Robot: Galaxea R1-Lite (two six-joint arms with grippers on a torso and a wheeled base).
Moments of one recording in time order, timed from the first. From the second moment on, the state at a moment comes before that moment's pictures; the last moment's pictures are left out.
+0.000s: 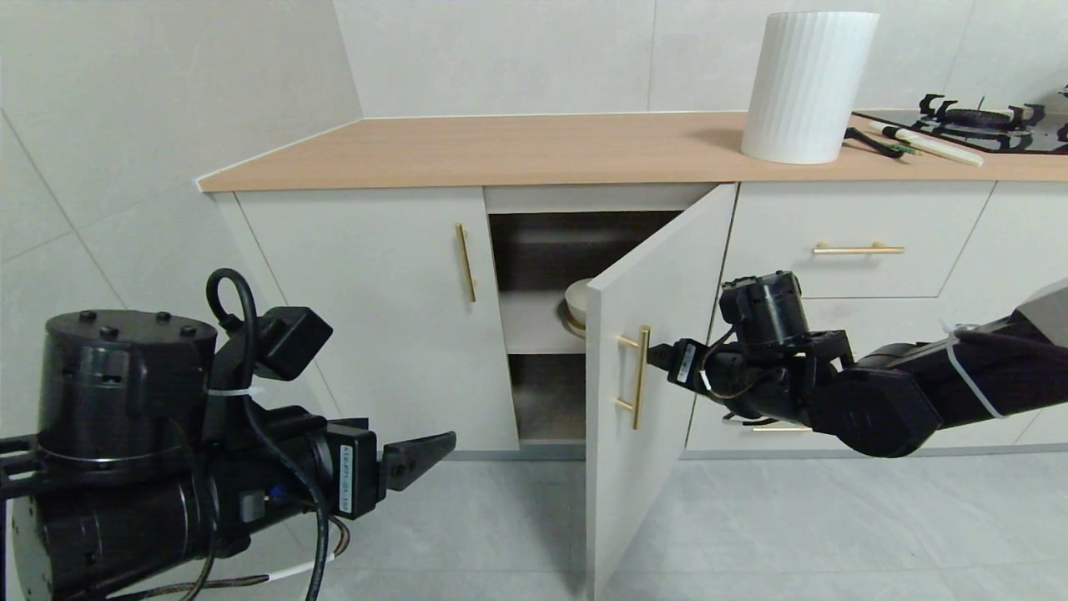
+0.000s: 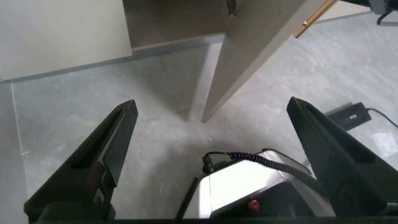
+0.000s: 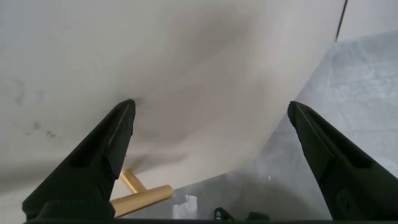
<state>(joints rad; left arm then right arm) -0.52 1.37 -0.62 -0.25 0.03 -0.26 0.54 2.00 -1.10 -0.39 -0.16 0.67</state>
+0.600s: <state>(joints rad) -0.52 1.37 -0.62 -0.24 0.03 -0.24 0.54 2.02 -1.10 -0.44 -0.16 0.70</state>
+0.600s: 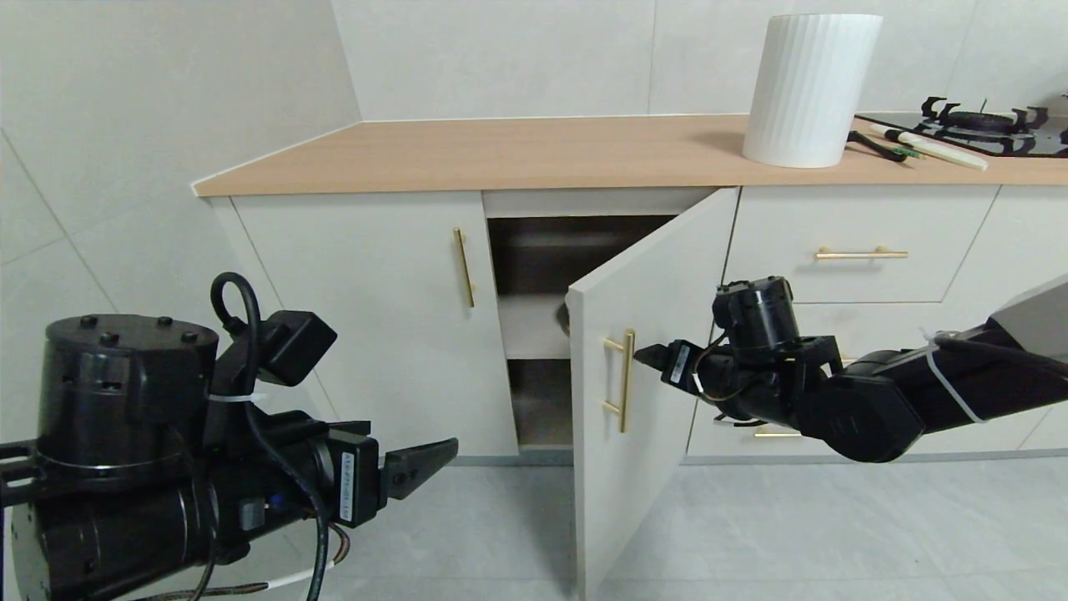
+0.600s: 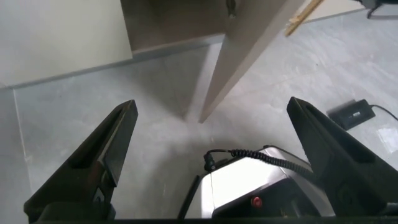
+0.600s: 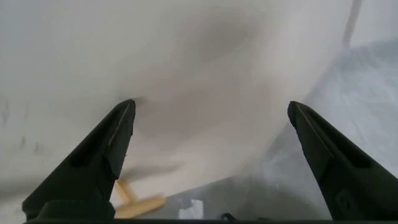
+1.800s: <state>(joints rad) -0.52 1.37 -0.62 -0.25 0.03 -0.25 0.50 2.09 -1.24 -0.45 -0.20 0.90</state>
